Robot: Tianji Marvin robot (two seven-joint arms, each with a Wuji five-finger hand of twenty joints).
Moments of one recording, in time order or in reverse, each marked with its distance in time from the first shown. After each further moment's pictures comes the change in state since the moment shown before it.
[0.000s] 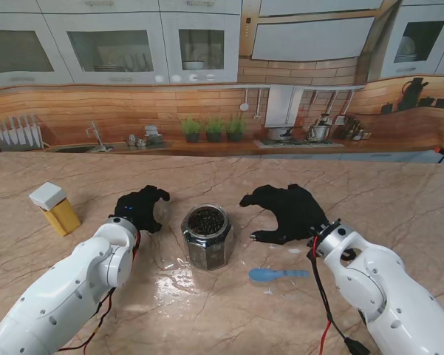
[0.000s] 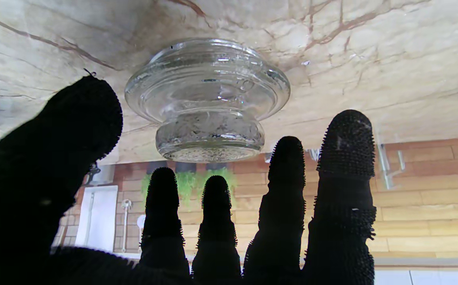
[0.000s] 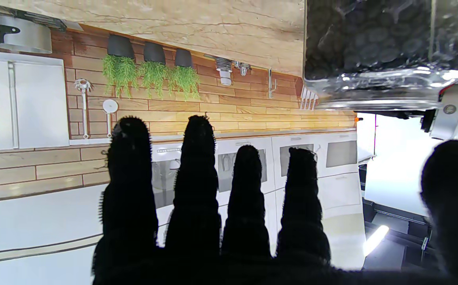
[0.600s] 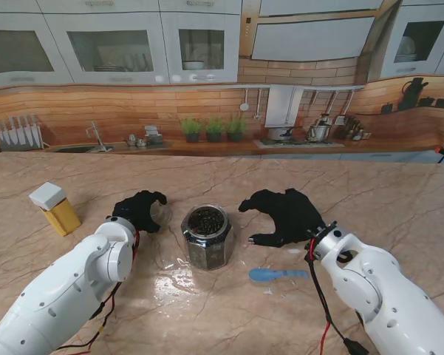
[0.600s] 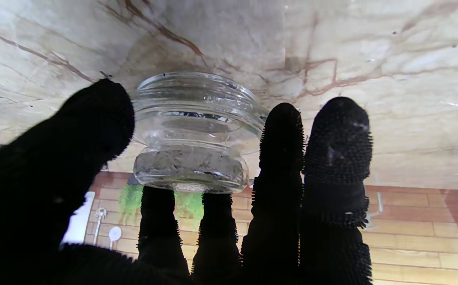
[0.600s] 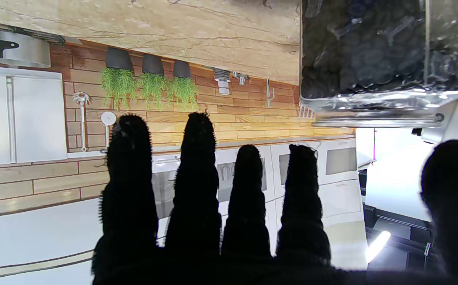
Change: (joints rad) left arm -0.022 -0.011 0.007 0.044 -0.133 0.043 -0.016; right arm 0.014 0.003 -0.028 0.029 0.003 0.008 0.004; left_hand 0.054 0.012 0.010 0.021 0.002 -0.054 0.027 0.089 0.063 0.004 0.000 0.077 0.323 -0.067 0.196 0.196 0.245 -0.148 0.234 -0.047; right_hand 0.000 0.000 0.000 0.000 0.027 -0.004 0.016 0.000 0.005 -0.008 0.000 0.000 0.023 0.000 0.011 0.009 0.021 0.000 0.018 -0.001
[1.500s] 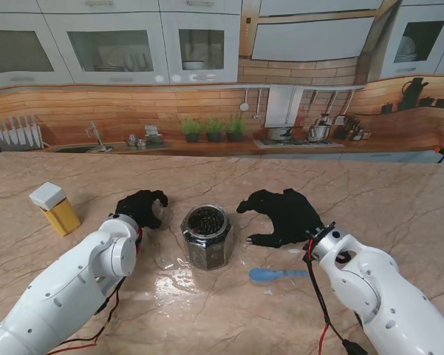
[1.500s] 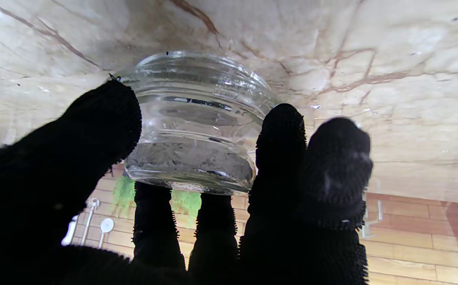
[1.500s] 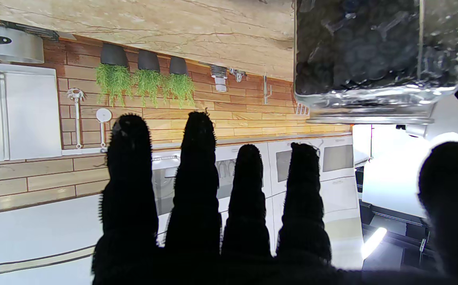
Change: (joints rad) left arm -0.050 -0.022 0.034 0.077 -0.089 0.000 0.062; right arm 0.000 0.000 -0.009 -0.002 -0.004 0.000 -0.016; left_hand 0.022 -0.021 0.082 -0.056 0.157 -0.021 0.130 0.097 0.174 0.024 0.045 0.105 0.108 0.012 0.155 0.078 0.036 -0.004 0.133 0.116; right_hand 0.000 0.014 0.000 0.000 0.013 -0.018 0.011 0.000 0.000 -0.003 0.004 0.016 0.005 0.000 0.001 0.010 0.004 0.000 0.004 -0.011
